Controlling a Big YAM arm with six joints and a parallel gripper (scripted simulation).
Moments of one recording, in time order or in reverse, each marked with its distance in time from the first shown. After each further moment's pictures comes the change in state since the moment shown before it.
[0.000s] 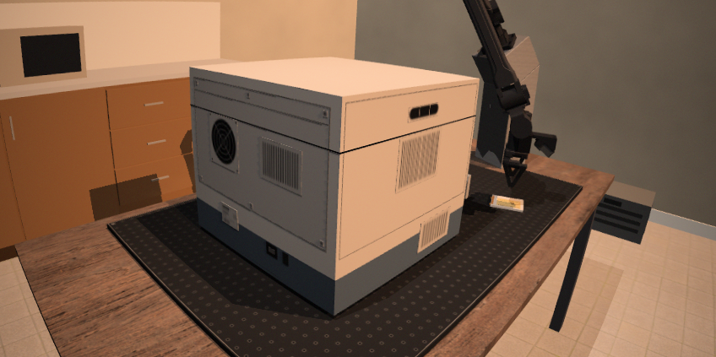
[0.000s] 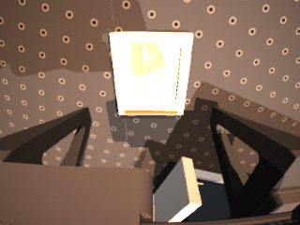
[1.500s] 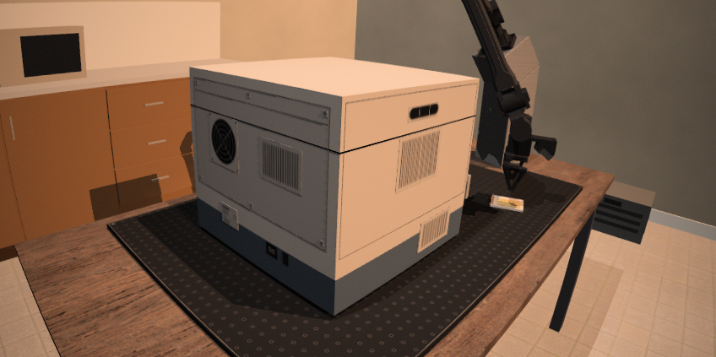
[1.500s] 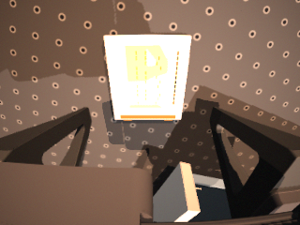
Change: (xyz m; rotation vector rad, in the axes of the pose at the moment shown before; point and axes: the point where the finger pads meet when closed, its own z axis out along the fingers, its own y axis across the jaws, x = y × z) arm -0.001 -0.003 0.009 0.009 -0.001 -0.002
